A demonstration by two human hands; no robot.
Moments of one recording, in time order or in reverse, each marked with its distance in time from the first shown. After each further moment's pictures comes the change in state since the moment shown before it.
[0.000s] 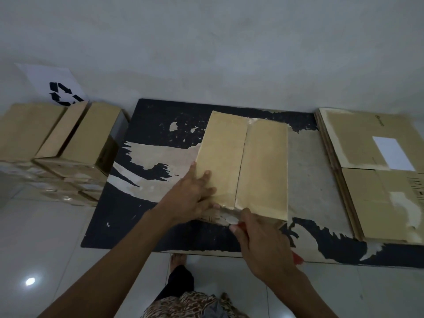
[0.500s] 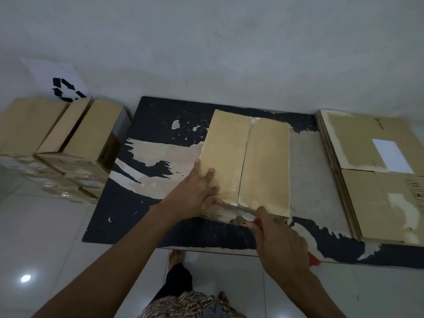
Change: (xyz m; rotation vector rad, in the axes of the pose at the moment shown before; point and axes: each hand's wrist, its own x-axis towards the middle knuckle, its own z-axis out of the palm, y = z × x) left_hand -0.001 0.010 -0.008 0.026 -0.063 -0.035; right_hand -0.008 0.004 -0.016 -0.119 -0.015 0.153
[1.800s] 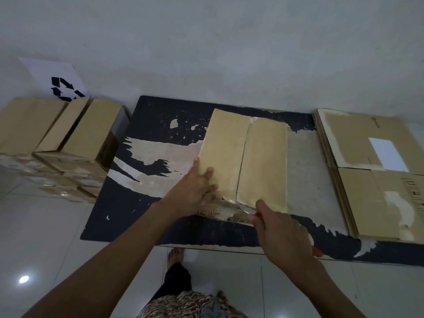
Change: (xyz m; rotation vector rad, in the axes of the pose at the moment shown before) left_hand 0.003 0.006 0.003 -0.005 0.014 -0.029; right_hand 0.008 0.012 -0.011 -0.008 -0.042 -0.053
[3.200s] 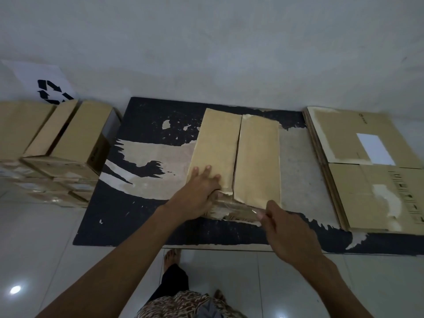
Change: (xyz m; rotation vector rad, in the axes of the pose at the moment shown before) left_hand 0.018 0.005 0.031 -0.167 0.206 0.147; right_hand -0.009 0.024 -0.011 0.128 -0.044 0.091
